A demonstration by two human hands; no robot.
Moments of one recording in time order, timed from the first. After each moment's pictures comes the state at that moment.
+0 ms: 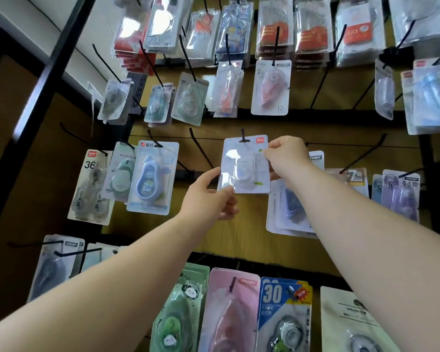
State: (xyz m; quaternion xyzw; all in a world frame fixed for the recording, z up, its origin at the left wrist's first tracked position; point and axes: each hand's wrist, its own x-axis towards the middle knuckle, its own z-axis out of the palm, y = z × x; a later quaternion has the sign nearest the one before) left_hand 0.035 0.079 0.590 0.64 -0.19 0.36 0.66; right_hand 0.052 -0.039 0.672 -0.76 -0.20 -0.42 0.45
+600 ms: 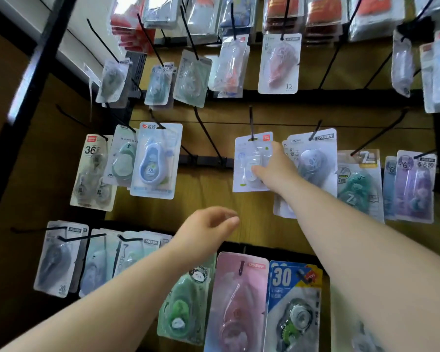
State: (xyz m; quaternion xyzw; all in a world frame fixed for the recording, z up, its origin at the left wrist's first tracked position) left_hand 0.050 0.100 0.531 0.80 -0.17 0.36 0.44; right_hand 0.099 -0.025 0.636 -0.82 -0.20 -0.37 0.39
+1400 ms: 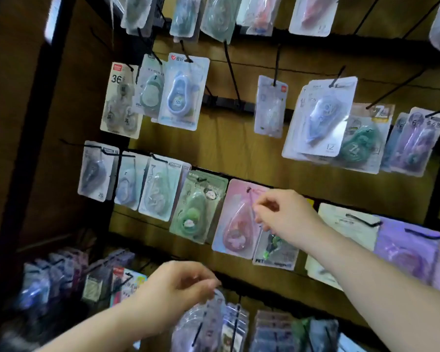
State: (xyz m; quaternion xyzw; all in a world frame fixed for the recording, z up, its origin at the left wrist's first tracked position) left_hand -0.042 0.109 0.367 0.82 -0.17 0.21 0.51; right_hand 0.004 -0.057 0.488 -0.90 -0.29 -0.21 0.25
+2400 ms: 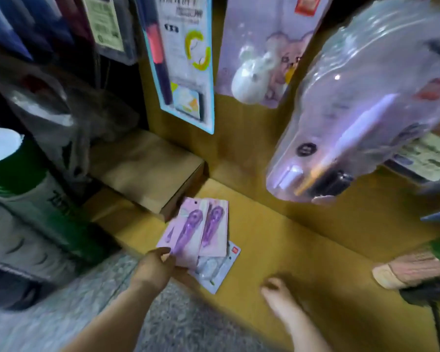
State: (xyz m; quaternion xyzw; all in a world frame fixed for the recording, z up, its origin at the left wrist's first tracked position) left_hand 0.024 0.188 -0.105 0.78 0.39 -0.08 0.49; right_hand 0.099 -0.035 -0.136 -0.86 0.13 0.35 0.36
